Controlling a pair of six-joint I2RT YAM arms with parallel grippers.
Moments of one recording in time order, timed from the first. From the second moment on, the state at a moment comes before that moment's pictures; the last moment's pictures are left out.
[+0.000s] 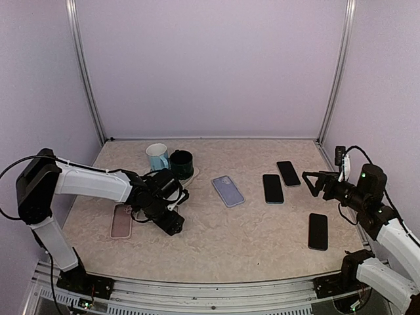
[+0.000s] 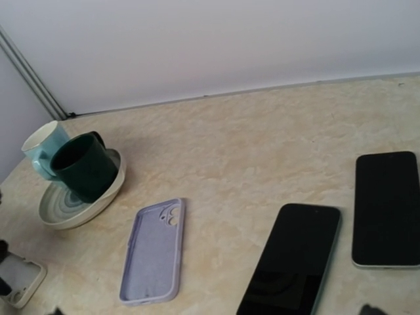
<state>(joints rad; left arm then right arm) -0.83 1.70 0.97 -0.49 -0.04 -0.13 0.13 0.63 0.38 0.05 -0.39 0.30</state>
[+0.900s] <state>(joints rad) -0.97 1.78 1.00 -0.33 0.14 -0.01 0.14 0.63 0.42 0.01 -0.43 0.28</state>
